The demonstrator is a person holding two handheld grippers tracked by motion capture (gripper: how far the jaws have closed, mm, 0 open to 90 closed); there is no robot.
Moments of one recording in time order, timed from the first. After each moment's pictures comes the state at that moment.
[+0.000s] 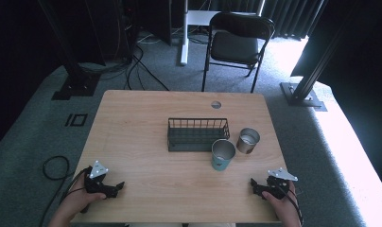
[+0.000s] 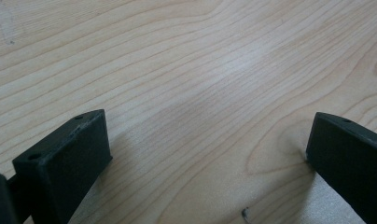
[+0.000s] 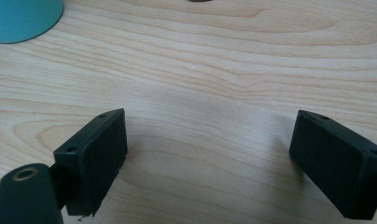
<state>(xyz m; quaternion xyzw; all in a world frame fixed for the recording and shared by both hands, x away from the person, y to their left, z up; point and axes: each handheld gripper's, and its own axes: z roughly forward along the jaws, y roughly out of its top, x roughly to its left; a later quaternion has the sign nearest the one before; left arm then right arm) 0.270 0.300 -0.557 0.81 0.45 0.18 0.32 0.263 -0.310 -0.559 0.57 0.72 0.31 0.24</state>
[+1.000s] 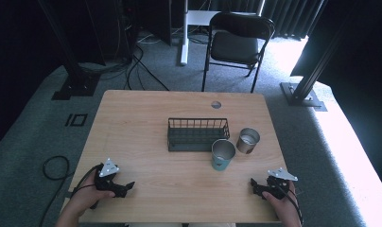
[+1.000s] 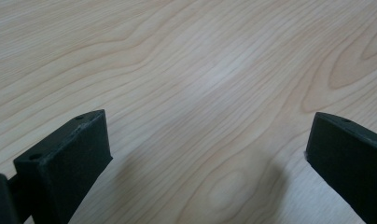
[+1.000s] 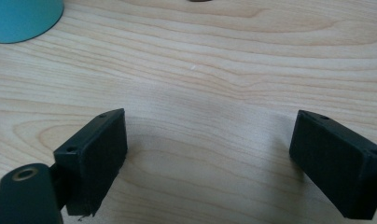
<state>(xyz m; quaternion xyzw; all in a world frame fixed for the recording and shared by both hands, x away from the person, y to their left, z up) 0.276 0.265 -0.547 0.84 0.39 0.16 0.35 0.263 -0.310 -0.559 0.57 0.72 0.31 0.24</state>
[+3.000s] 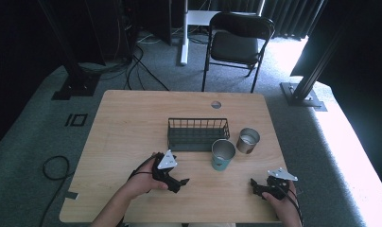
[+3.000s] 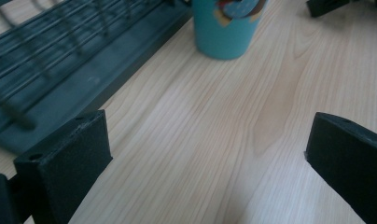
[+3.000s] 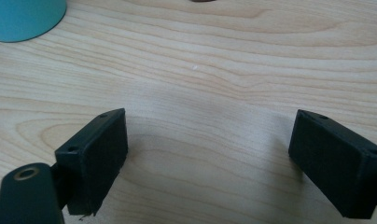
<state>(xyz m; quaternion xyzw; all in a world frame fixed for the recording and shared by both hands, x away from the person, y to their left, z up) 0.308 0.092 -0.518 0.86 0.23 0.12 0.43 0.263 -0.310 -0.559 0.56 0.73 0.31 0.24</state>
